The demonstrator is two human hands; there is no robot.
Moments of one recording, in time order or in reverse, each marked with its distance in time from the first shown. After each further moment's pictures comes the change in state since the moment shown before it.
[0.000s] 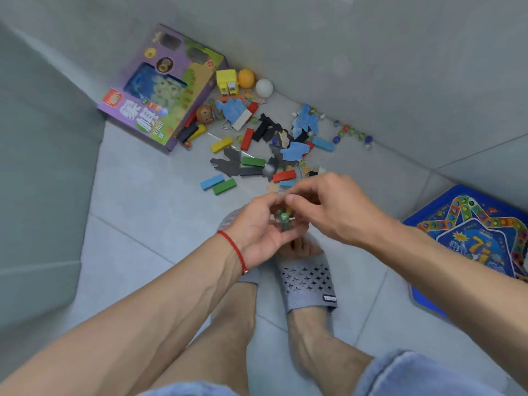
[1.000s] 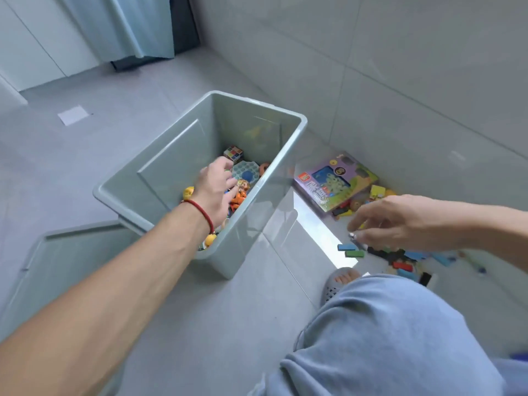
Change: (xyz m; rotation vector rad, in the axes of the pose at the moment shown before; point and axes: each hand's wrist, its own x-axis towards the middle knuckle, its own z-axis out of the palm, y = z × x) left_hand -0.331 0.146 -0.191 -0.156 0.450 0.885; right_hand -0.054 -0.297 -0.051 -0.558 -0.460 -0.342
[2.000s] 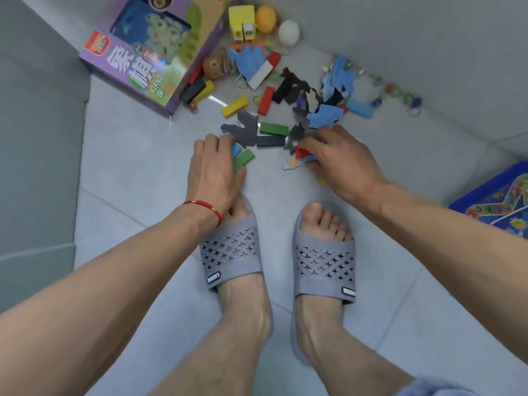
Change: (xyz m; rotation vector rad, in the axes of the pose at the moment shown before) left_hand 0.116 -0.356 0.164 1.675 -0.508 0.644; right_hand 0.115 0.306 0.259 -0.081 0.499 0.333
